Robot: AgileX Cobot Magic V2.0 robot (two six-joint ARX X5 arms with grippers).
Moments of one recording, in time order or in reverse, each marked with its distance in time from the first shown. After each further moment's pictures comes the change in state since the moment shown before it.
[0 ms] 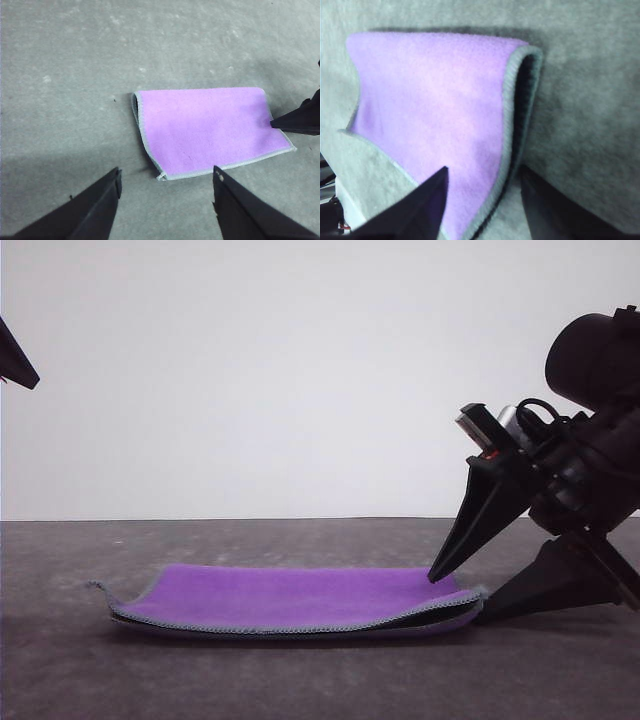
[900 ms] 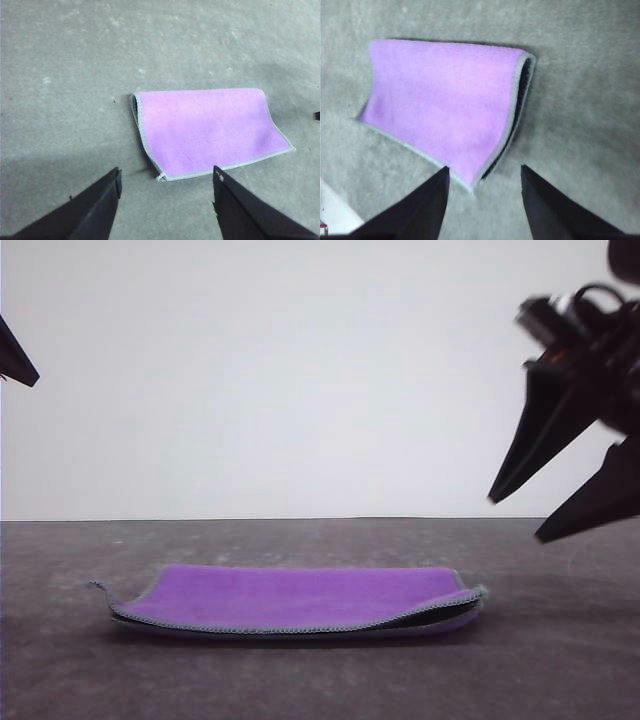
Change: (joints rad) left_arx 0.000 -0.001 0.000 0.000 0.000 0.000; right_arx -0.023 -0.331 0.000 -0.274 0.140 -0.105
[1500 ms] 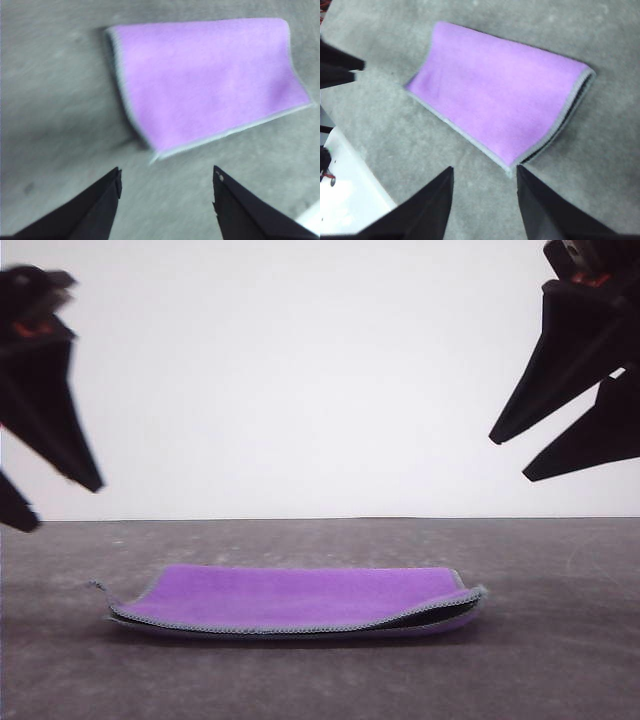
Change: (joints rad) left_arx 0.000 0.395 0.068 0.018 0.127 0.054; right_arx 0.021 -0.174 0.000 -0.096 -0.066 -0.197
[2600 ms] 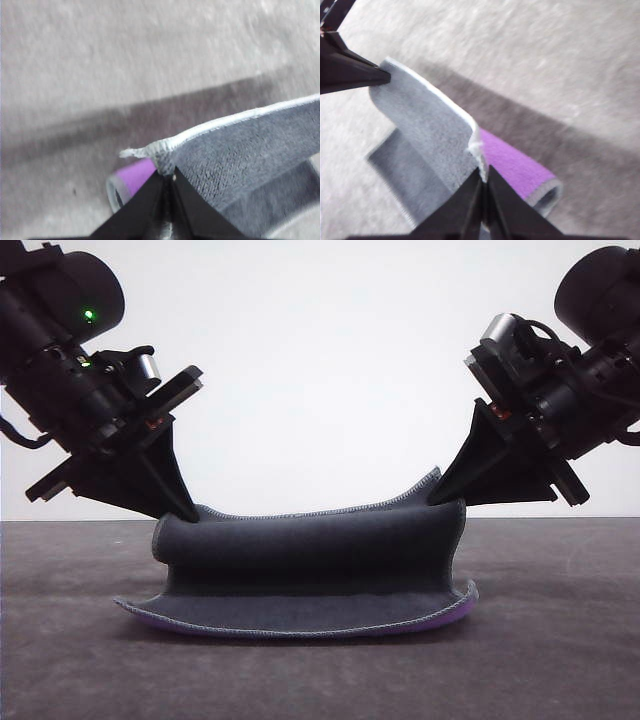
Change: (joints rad) left_arx 0.027 0.526 0.251 0.310 0.055 0.029; right_arx -0.049 0.430 0.059 0.508 -0.074 -0.025
